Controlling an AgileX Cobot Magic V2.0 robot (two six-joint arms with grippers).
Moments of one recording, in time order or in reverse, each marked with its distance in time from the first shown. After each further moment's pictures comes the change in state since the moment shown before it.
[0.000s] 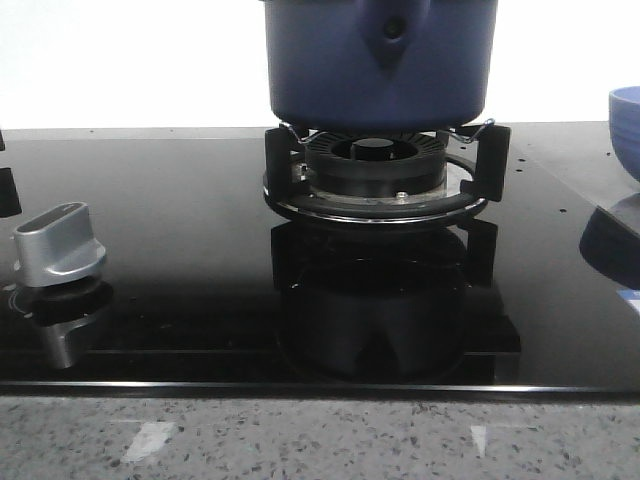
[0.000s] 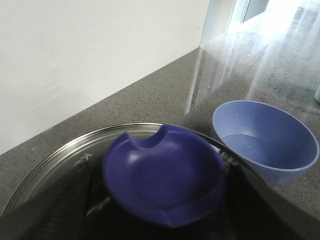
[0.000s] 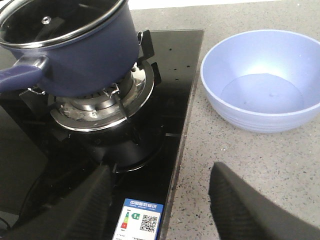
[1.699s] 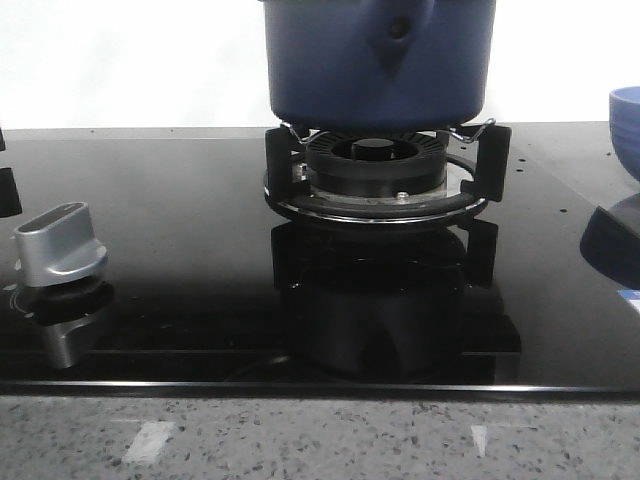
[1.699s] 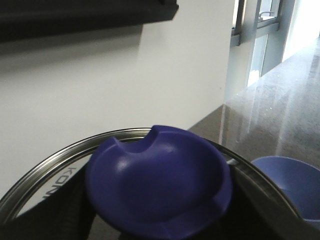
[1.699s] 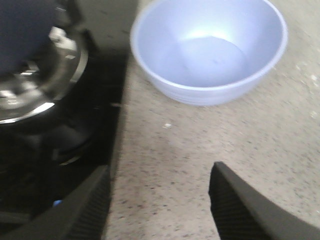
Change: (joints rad) left arm 0.156 -0.135 -0.001 -0.158 0.079 0.188; right arm 0.000 0.200 -0.012 -0.241 0.000 0.196
